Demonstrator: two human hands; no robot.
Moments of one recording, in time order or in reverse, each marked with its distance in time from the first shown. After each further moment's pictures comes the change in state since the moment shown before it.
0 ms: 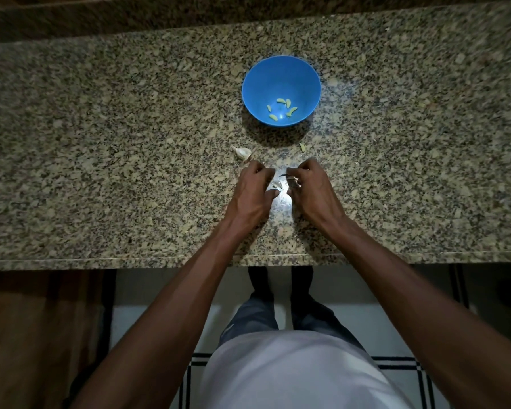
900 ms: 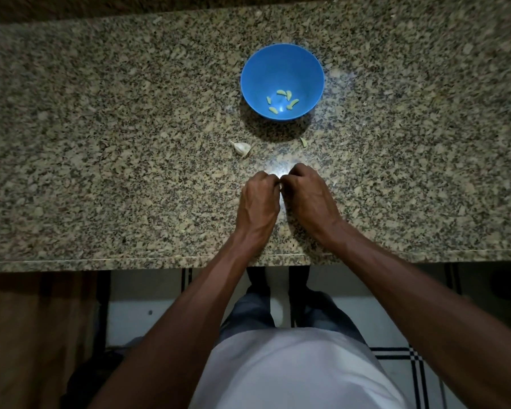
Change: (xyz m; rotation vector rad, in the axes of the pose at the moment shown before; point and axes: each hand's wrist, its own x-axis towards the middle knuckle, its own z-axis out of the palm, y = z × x) left_hand -0.013 0.017 0.021 0.051 0.160 -0.054; right_hand -0.004 -0.005 0.017 -0.222 0.036 -0.147
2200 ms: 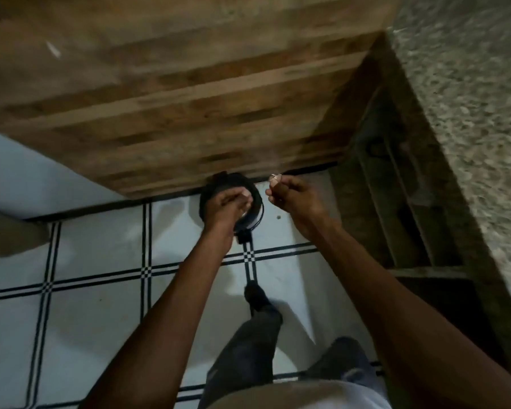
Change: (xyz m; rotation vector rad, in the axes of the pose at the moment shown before) left_hand -0.555 -0.293 -0.200 -1.262 1.516 -1.300; right_hand -0.238 -0.522 0.283 0.829 -1.338 -0.046
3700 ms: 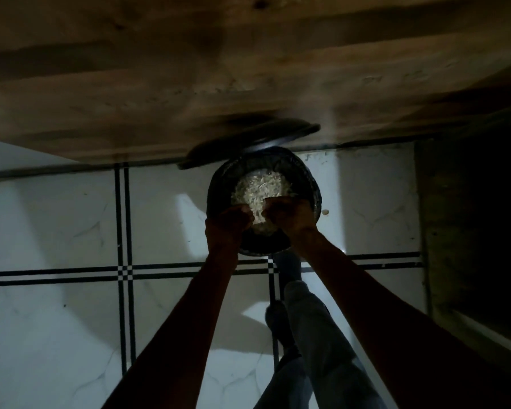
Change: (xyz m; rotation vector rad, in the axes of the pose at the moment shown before) left_hand 0.420 -0.207 -0.117 0.202 0.163 -0.256; right_hand 0.386 0.286 0.113 -0.328 0.078 0.424
